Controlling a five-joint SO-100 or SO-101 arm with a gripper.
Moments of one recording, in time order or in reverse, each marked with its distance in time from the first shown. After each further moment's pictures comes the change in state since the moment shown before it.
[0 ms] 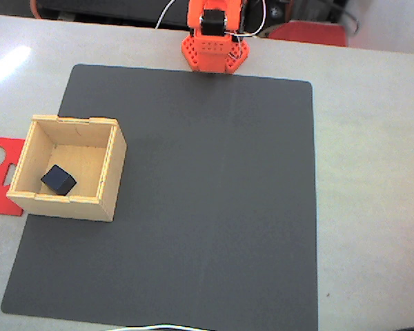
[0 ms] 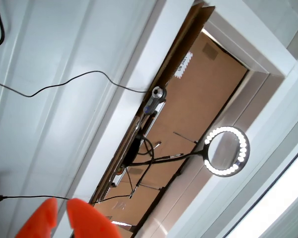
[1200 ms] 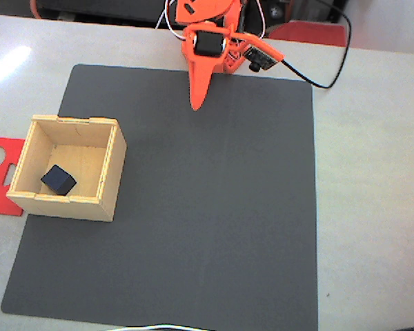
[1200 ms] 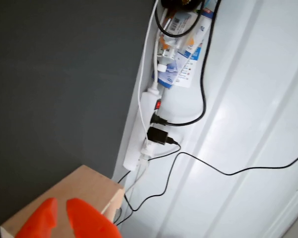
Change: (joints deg) arm 0.3 20.0 79.6 -20.4 12.3
